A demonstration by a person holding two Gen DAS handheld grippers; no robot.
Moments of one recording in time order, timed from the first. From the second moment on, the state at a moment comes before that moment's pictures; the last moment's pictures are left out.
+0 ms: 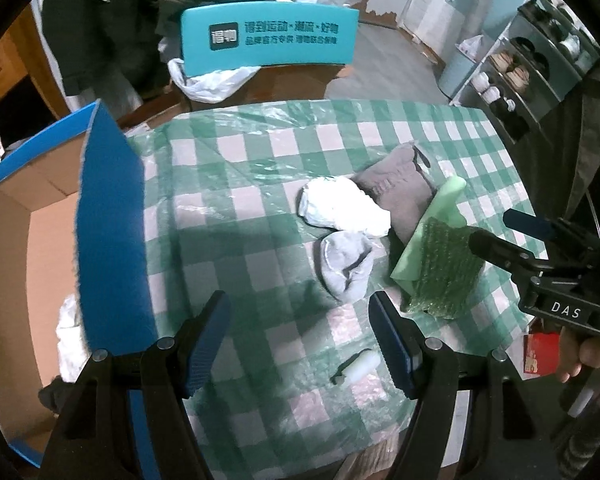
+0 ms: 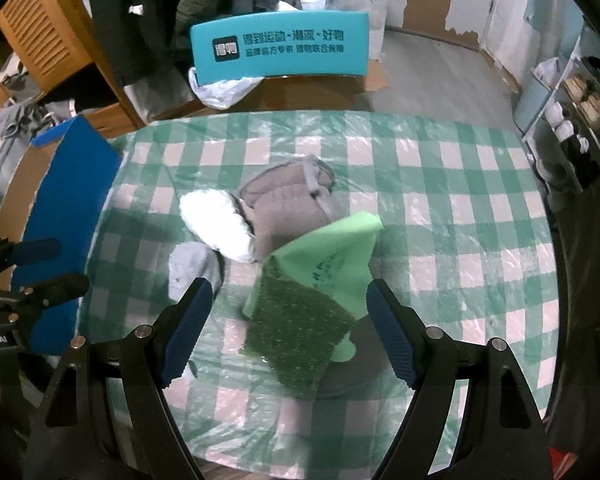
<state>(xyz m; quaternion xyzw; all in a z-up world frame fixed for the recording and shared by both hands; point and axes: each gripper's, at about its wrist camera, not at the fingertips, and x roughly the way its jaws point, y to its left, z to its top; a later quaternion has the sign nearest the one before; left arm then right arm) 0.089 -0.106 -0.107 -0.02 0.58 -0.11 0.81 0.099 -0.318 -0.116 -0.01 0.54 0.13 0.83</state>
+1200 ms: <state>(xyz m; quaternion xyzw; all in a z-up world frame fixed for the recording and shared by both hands) 0.112 -0.132 -0.162 -0.03 0.62 -0.12 0.77 0.094 -0.304 -0.155 -0.02 0.57 0.18 0.80</state>
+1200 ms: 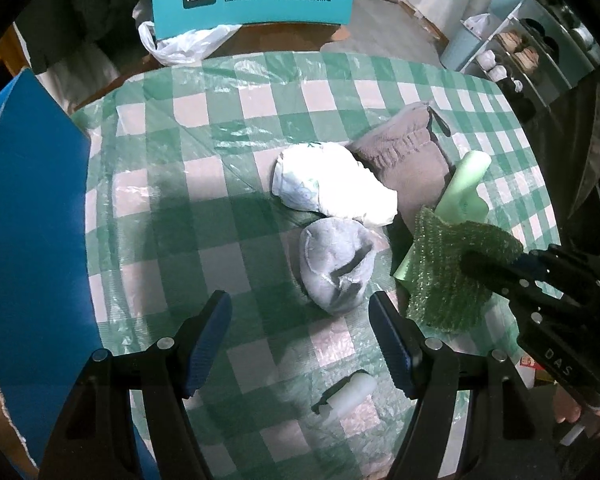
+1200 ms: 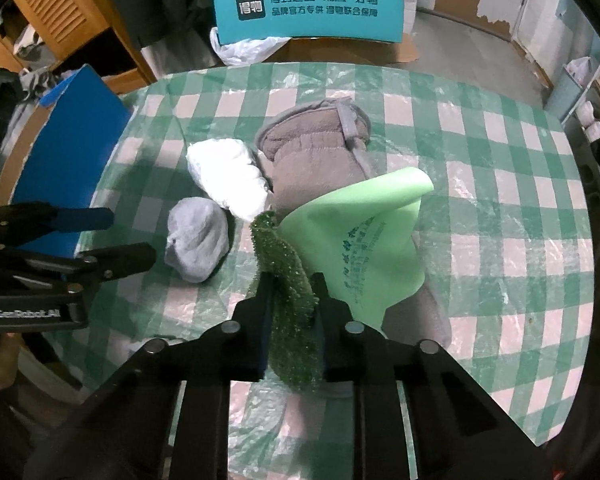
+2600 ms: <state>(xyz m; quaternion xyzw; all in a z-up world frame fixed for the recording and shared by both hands) 0.120 -0.146 -0.186 -0.03 0.63 -0.12 0.76 0.092 -0.294 -0.146 0.01 0.56 0.22 0.80</state>
